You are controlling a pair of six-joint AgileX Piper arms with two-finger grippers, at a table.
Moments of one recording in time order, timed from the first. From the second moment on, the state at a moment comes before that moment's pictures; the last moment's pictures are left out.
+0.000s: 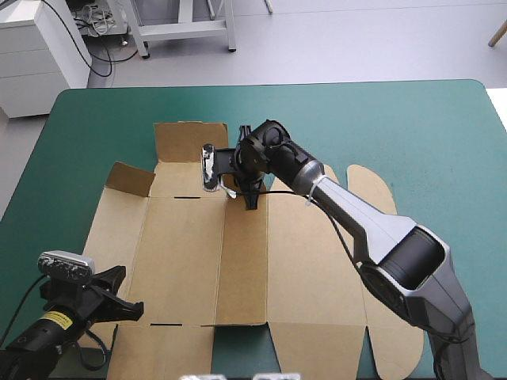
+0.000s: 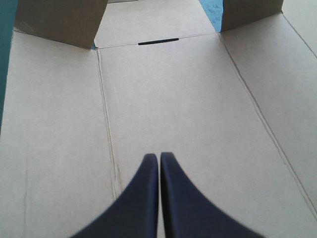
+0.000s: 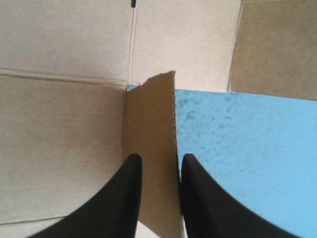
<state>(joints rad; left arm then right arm) -0.13 0.43 -0.43 -0.26 0.66 0.23 0.73 2.08 -2.02 -0.10 1.01 -0.97</state>
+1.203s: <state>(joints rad) -0.13 0.50 -0.56 -0.26 0.81 0.23 0.20 1.03 -1.18 -0.04 1.14 -0.34</state>
